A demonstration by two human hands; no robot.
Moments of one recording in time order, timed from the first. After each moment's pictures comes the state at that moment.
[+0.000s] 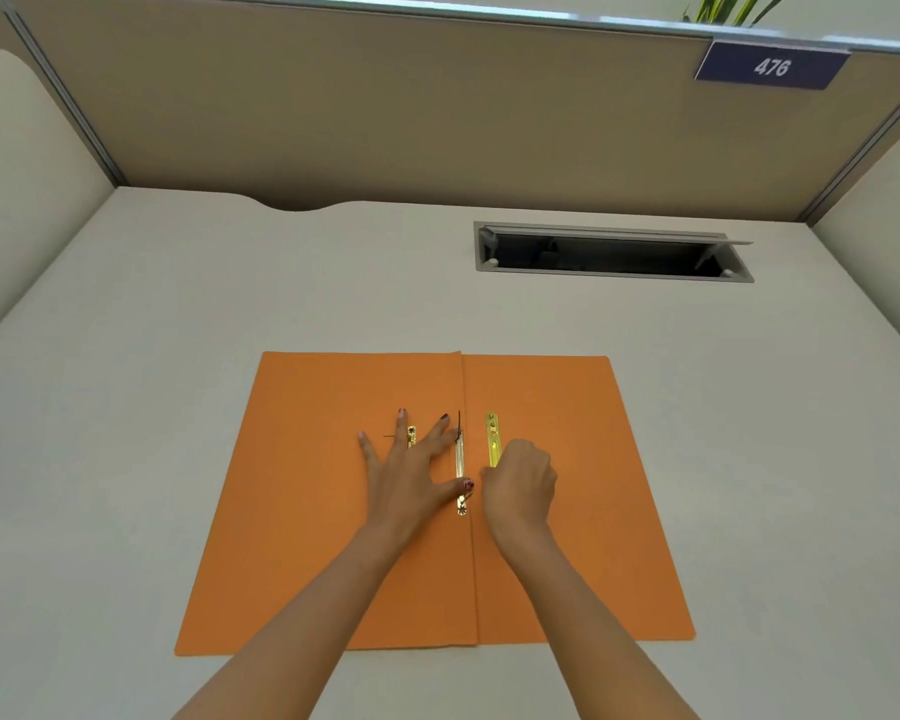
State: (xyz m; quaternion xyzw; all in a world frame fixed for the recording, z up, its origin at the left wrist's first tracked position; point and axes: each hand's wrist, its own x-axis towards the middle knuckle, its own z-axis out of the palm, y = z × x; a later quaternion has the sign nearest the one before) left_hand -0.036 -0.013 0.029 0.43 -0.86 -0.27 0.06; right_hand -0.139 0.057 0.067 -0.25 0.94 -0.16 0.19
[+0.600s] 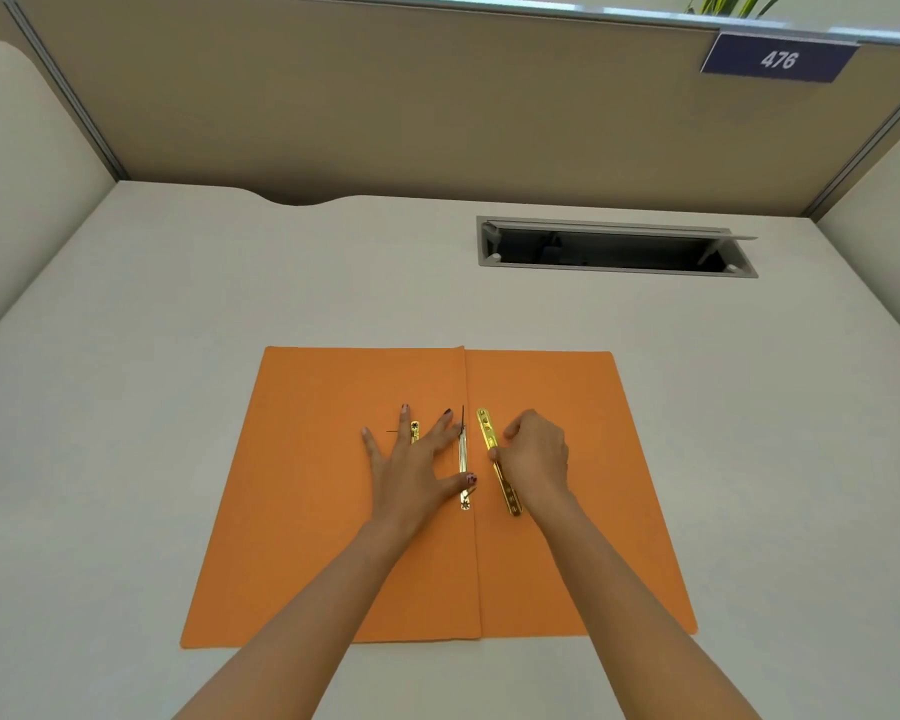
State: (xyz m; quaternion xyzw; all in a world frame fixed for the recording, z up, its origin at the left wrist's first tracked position) left_hand -0.037 -0.012 0.029 0.43 -0.86 -0.27 0.06; right_hand -0.172 0.049 0.062 -0.28 0.90 -0.23 0.23
